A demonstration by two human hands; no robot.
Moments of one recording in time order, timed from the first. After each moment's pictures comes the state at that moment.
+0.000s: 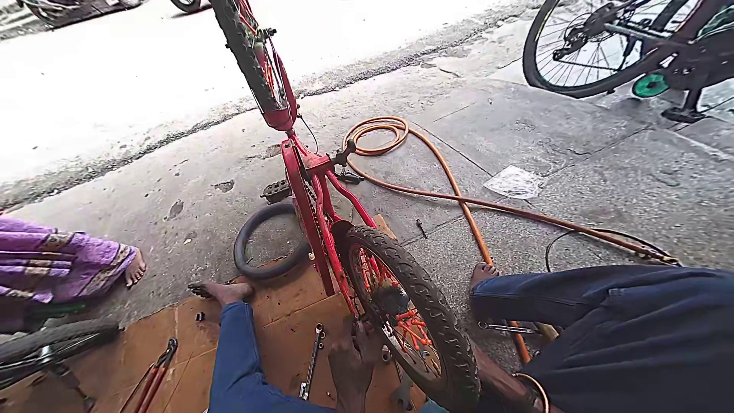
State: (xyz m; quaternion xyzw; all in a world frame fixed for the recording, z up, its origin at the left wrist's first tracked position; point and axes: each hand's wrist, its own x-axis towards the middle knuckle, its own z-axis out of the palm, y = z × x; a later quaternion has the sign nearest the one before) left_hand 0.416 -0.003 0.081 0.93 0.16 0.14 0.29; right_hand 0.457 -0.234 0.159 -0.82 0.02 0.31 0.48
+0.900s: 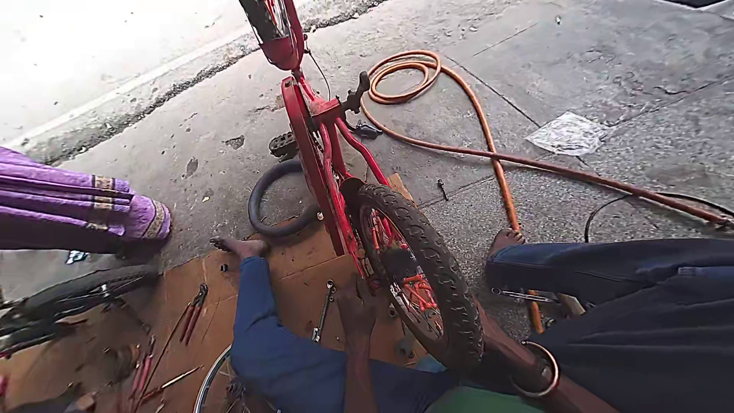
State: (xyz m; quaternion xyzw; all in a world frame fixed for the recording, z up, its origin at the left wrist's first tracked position) left_hand 0.427 -0.001 0.077 0.90 0.20 0.13 0.36; right_hand 0.465 -0.230 0.153 -0.81 0.05 0.37 0.46
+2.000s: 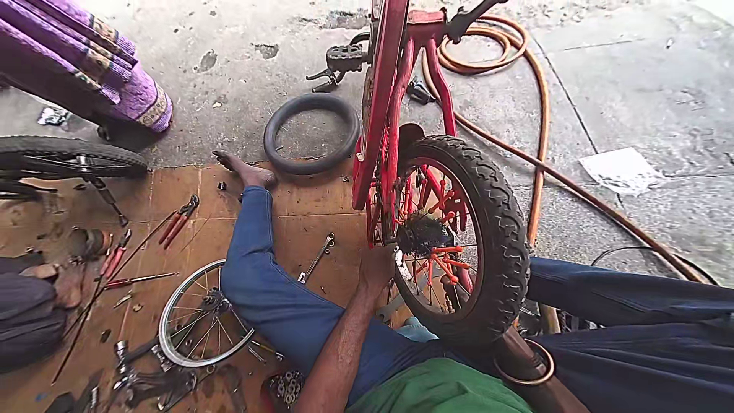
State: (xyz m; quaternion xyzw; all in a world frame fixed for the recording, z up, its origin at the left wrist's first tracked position) left_hand 0.444 -0.016 0.035 0.91 0.18 -0.26 0.28; right_hand 0.454 -0.243 0.098 -0.77 0.03 0.35 0.53
